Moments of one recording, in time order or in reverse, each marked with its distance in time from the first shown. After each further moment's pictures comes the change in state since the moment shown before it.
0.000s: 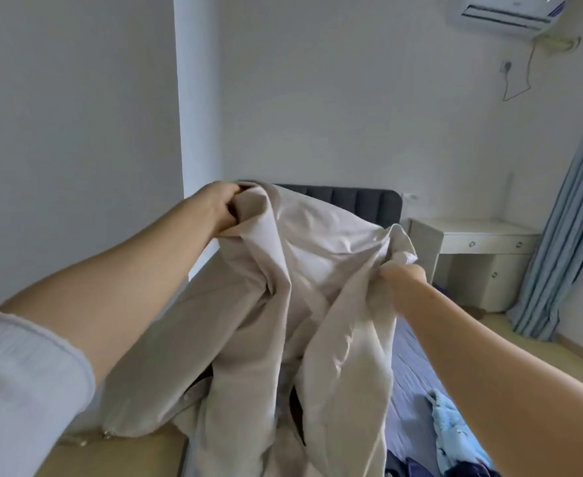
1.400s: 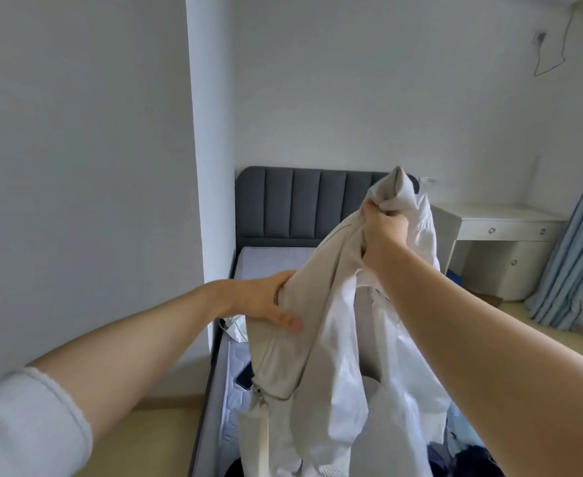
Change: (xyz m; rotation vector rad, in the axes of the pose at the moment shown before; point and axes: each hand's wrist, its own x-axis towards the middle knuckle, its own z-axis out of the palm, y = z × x) left_hand -0.004 -0.125 -0.051 1.133 -0.747 -0.034; right_hand -0.042 -0.034 0.050 0.380 -0.072 -0.198
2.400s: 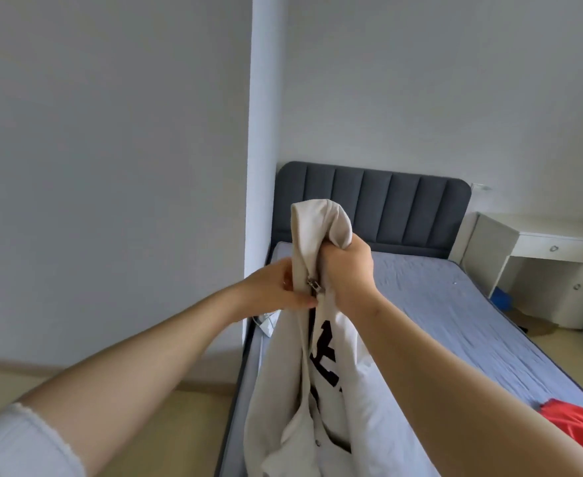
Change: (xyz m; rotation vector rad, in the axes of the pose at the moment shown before) left_hand -0.030 -0.039 -0.035 -0.190 0.399 0.159; right_hand -0.046 0.065 0.097 -0.258 -0.350 -0.168
